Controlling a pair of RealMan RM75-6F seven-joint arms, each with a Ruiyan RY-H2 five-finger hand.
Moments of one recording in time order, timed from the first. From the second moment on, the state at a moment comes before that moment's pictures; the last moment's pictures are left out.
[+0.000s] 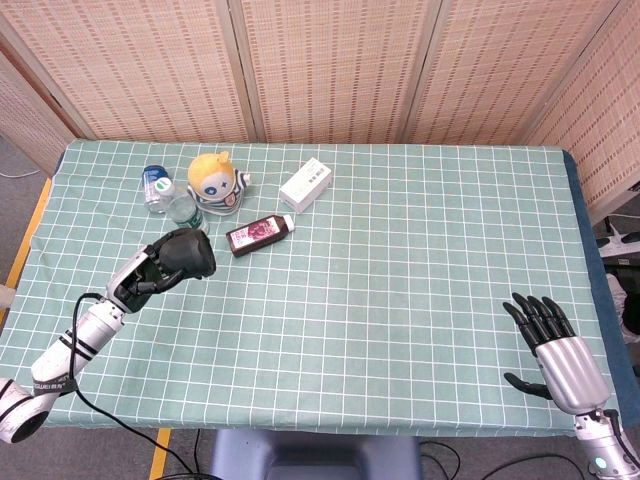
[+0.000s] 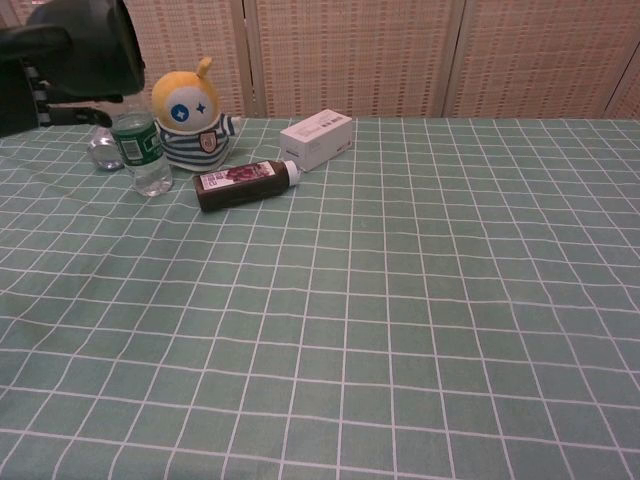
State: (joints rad) left arm -0.67 -1.15 -0.06 -1.42 1.67 1.03 -1.75; right arm 0.09 -1.12 -0.04 -1.58 -1.71 1.52 -0.02
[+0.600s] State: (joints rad) left arm -0.64 -1.18 -0.02 -1.40 1.56 0.87 -0.06; right arm 0.09 -1.11 -0.04 -1.59 -1.72 1.52 -0.02
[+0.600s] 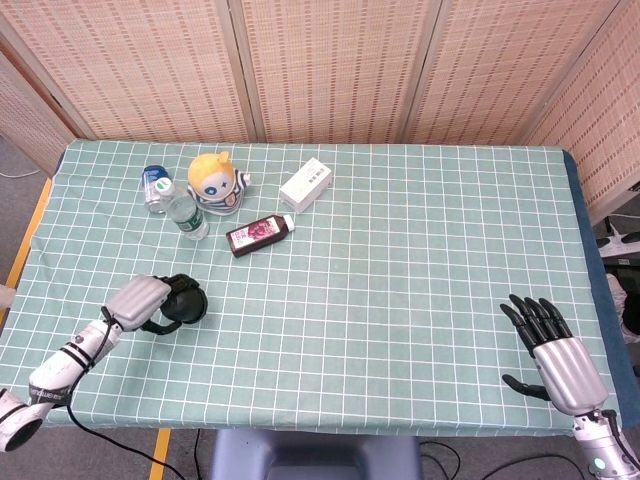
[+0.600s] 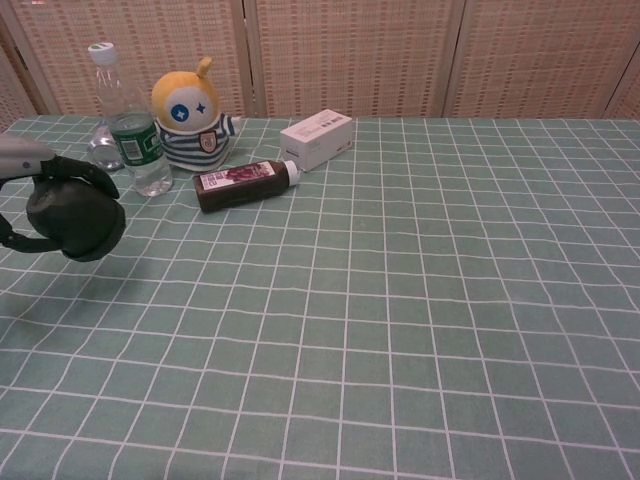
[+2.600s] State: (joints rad) left arm -0.69 -1.36 -0.05 -1.43 1.23 0.68 0.25; right arm 0.09 -1.10 -0.05 -1.59 -1.73 1.51 0.00
